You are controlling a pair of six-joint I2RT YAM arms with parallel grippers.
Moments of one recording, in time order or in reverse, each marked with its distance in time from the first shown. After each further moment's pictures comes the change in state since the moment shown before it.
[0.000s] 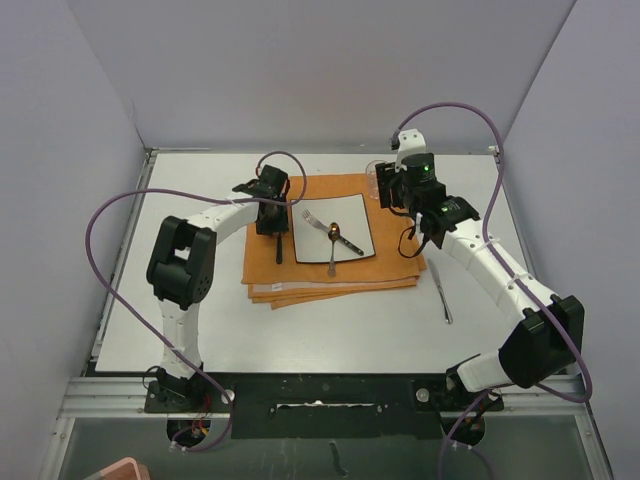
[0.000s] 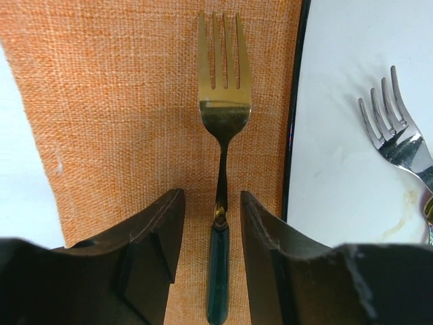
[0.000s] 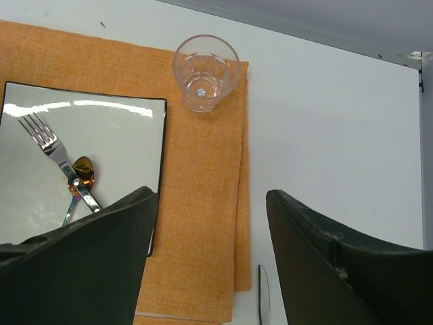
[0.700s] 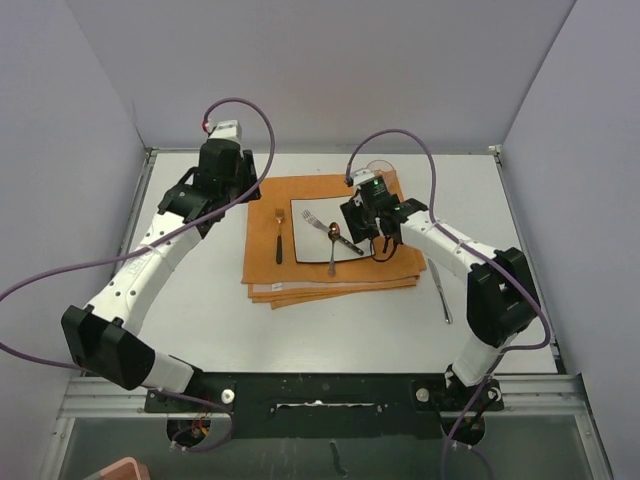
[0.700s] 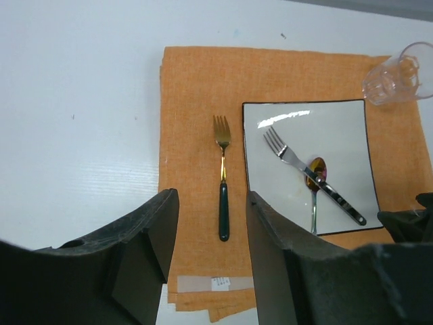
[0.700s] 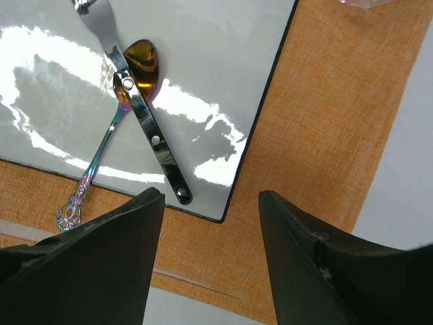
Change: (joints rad) left arm -0.006 -0.618 -0.027 -0.069 -0.139 0.098; right arm 0.084 0.272 0.002 -0.095 -0.167 0.024
